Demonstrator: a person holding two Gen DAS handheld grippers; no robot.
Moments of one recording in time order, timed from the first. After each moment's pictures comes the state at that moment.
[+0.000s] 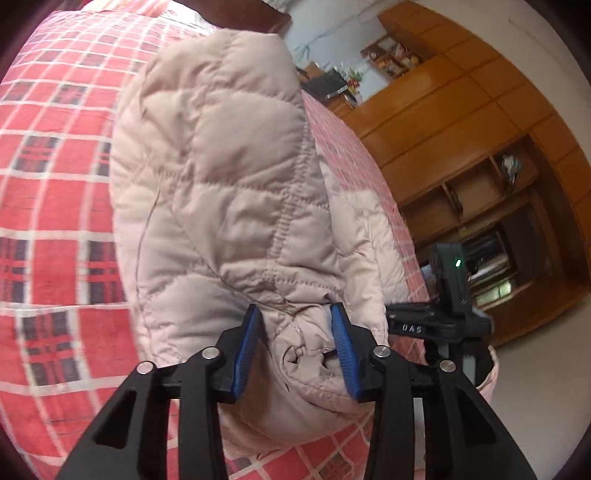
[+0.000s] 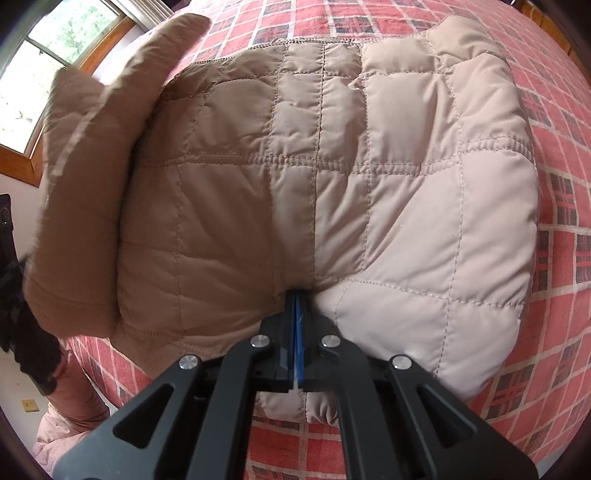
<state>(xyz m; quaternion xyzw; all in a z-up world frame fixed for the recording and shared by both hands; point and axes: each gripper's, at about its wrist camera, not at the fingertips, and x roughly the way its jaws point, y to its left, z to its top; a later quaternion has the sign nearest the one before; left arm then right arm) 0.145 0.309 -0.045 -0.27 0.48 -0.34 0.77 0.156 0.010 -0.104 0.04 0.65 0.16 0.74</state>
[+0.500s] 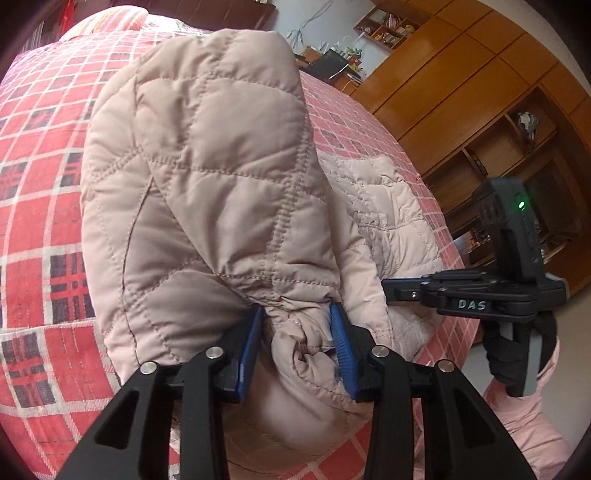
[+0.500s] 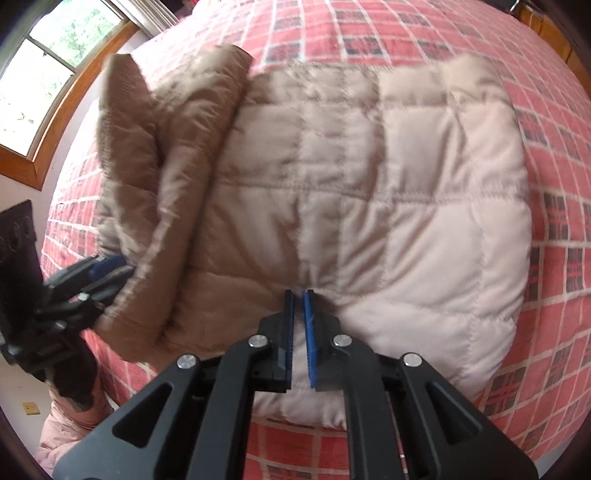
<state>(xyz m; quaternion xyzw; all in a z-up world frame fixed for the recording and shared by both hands) 0.137 0.263 -0.054 -0.19 0.49 -0.31 0.79 0.168 0.033 -0.076 0.04 0.64 0.16 0.75</state>
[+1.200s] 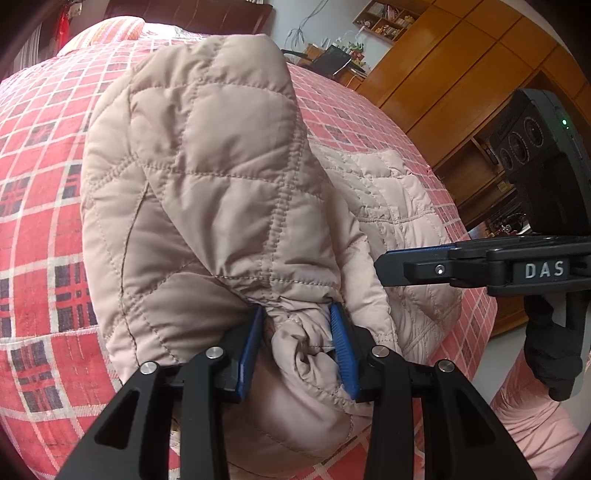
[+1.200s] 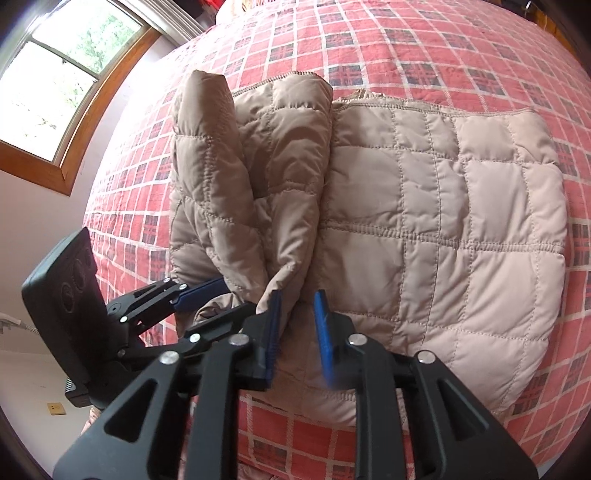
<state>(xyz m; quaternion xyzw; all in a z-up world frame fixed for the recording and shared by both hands) 0.140 0.242 -0.051 -0.16 0.49 -0.30 0.81 0.215 0.101 -0.037 0.09 0.65 0.21 0.72</state>
